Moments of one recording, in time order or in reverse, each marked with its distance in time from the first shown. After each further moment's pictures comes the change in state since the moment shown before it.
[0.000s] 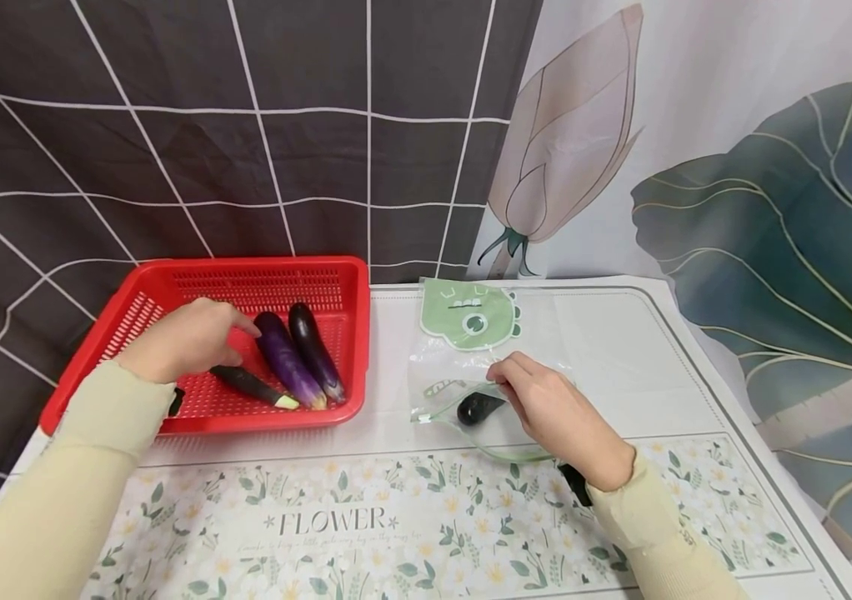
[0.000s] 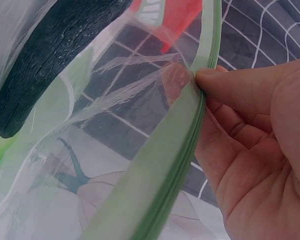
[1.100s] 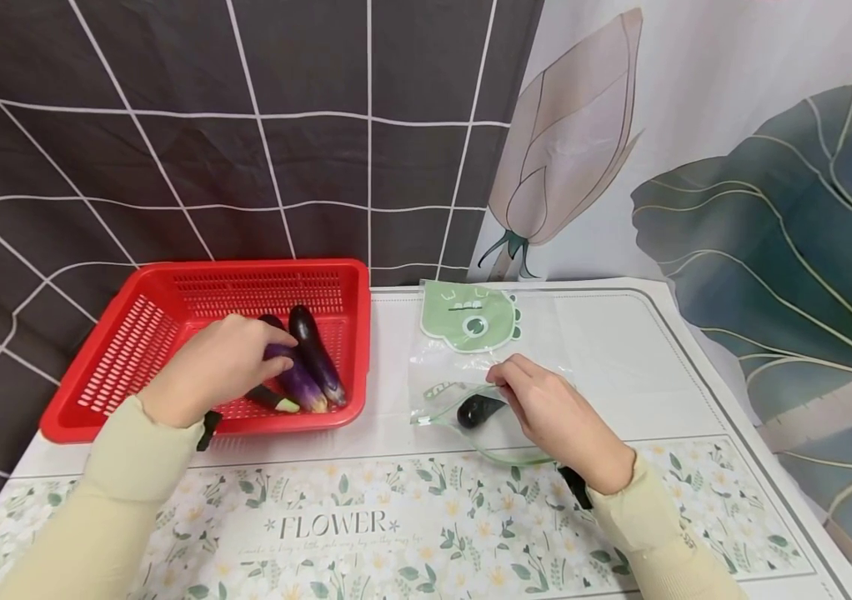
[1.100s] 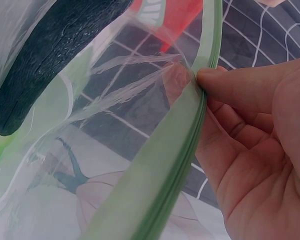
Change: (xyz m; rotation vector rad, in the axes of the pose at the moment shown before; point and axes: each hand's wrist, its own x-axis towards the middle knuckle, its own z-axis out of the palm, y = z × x) left_hand -0.014 0.058 0.003 -0.035 0.146 0.030; right_hand 0.001 -0.001 0.000 0.002 -0.017 0.014
